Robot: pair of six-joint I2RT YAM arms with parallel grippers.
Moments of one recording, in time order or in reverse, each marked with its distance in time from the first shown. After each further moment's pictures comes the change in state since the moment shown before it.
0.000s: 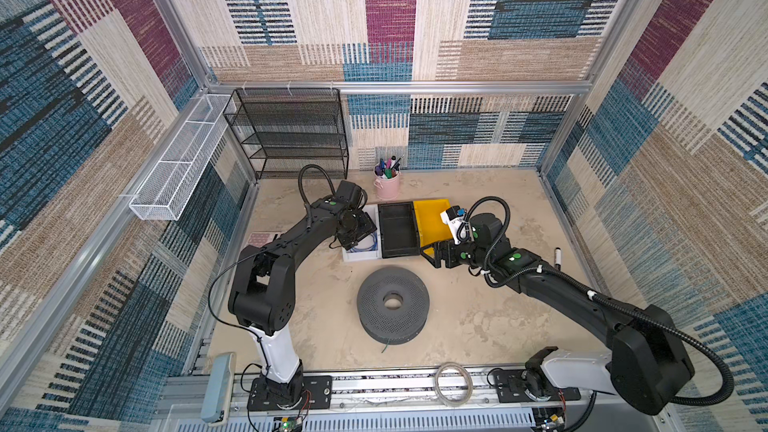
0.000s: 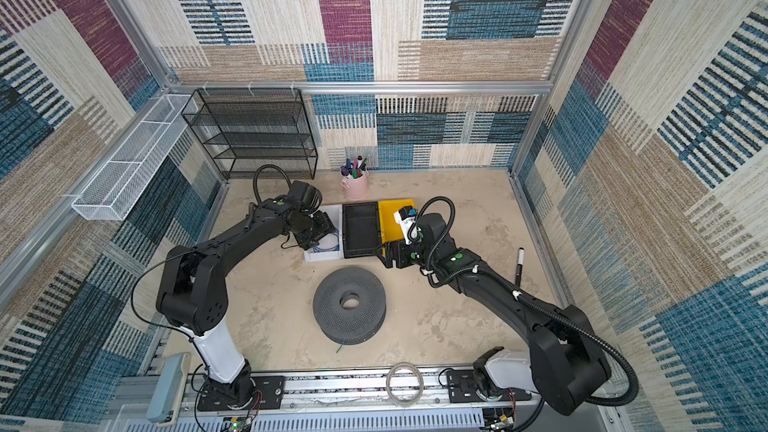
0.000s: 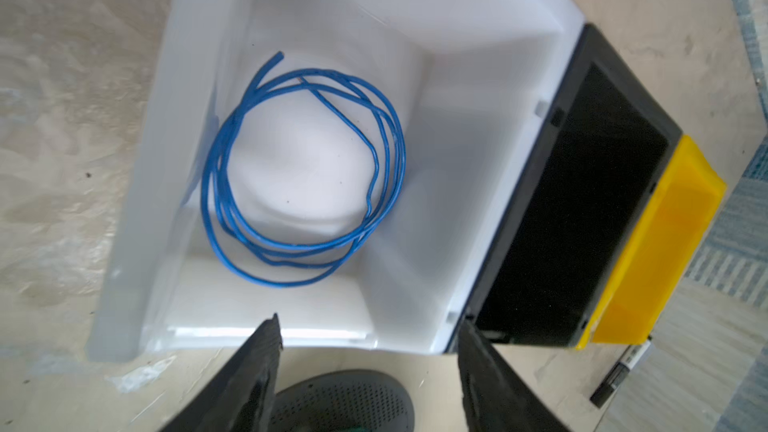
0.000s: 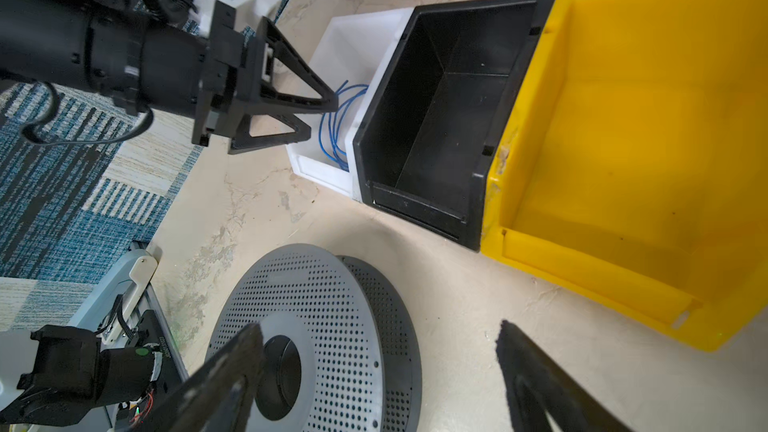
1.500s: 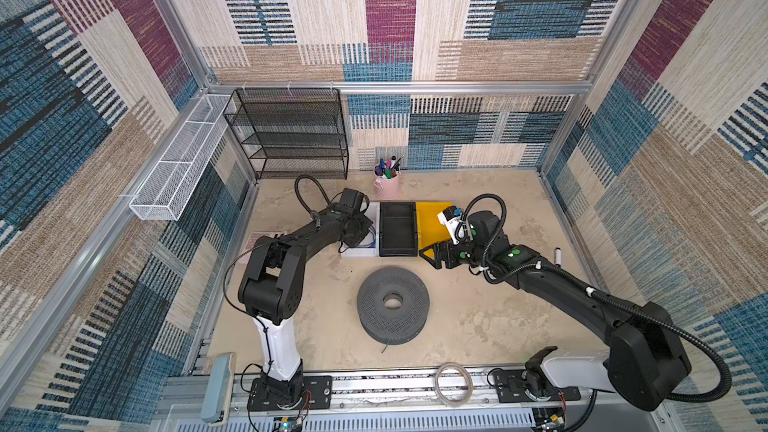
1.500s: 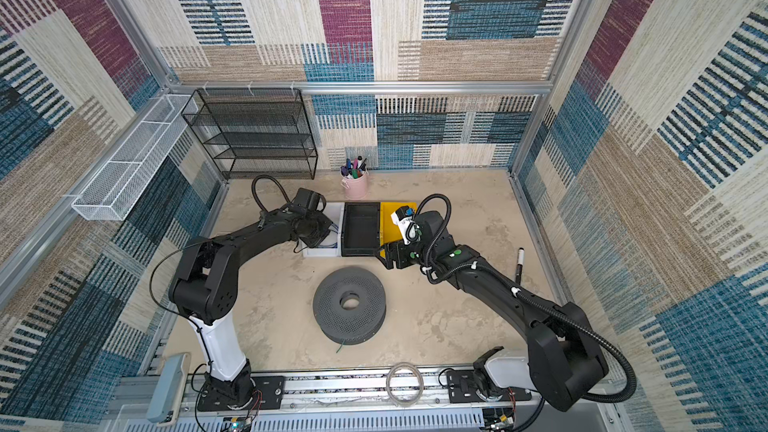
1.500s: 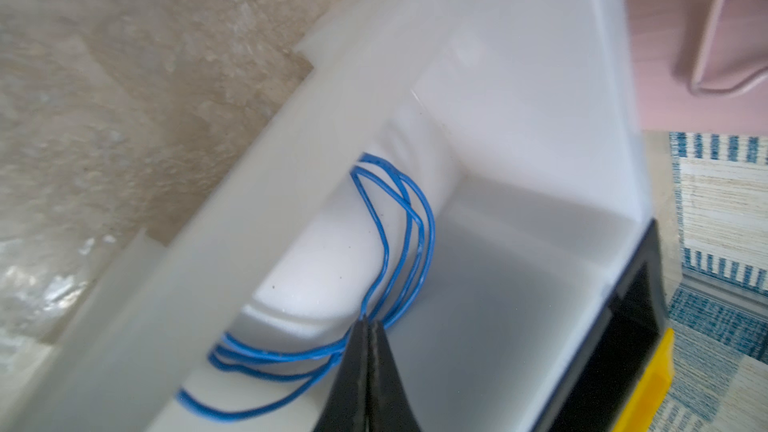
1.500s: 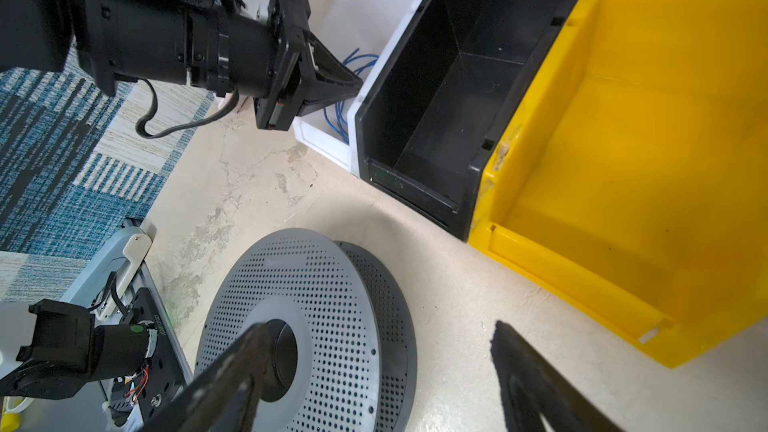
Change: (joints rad) left arm 0.000 0.045 -0.095 0.277 -0.114 -0.243; right arm -0.003 0.003 0.029 -0.069 -0.020 -0.051
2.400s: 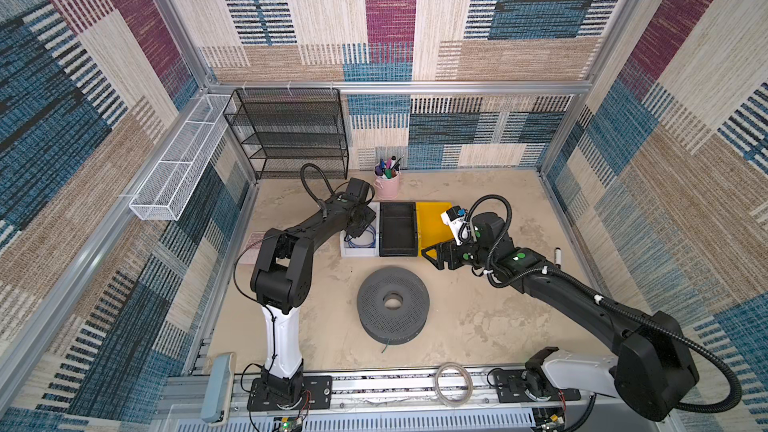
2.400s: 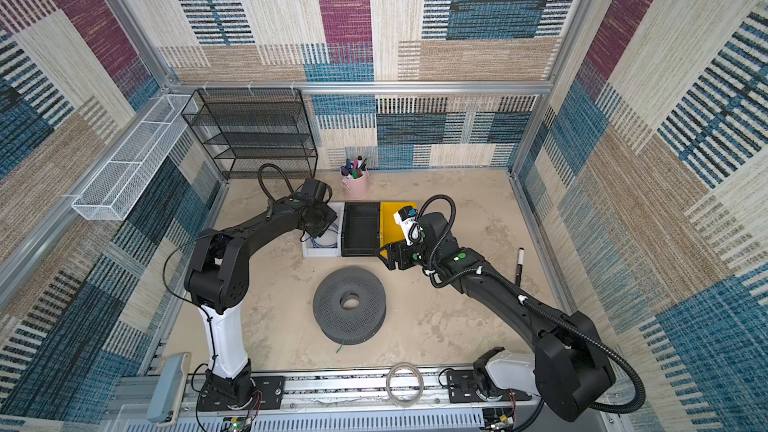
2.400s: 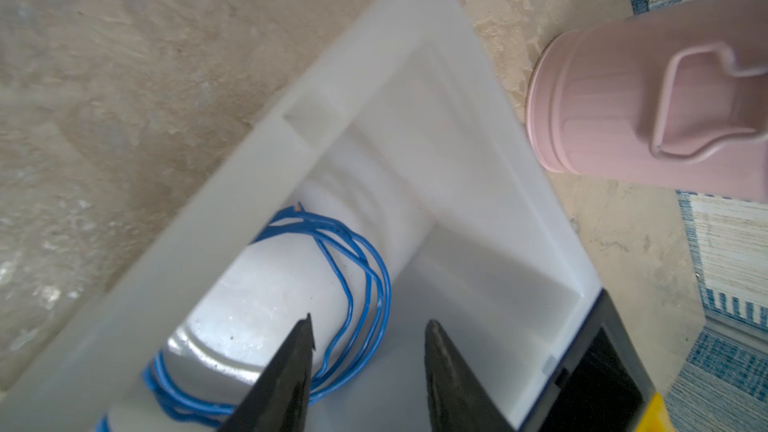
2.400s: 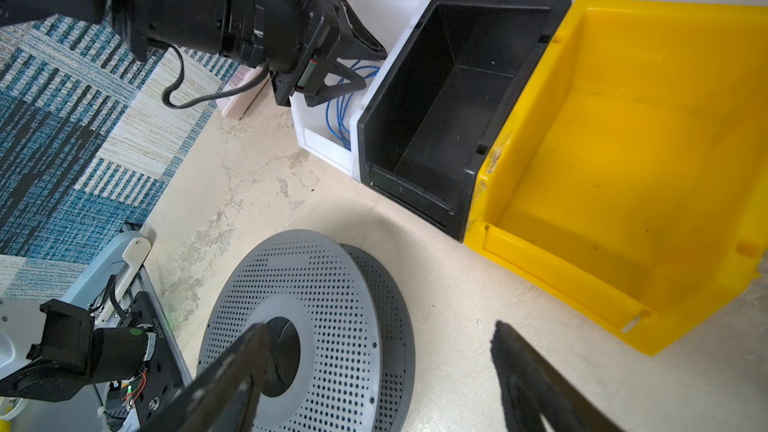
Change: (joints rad) left arm -0.007 0.141 0.218 -0.118 -0.084 -0.003; right arm 0.000 -0.042 -0.016 0.000 0.017 -0.002
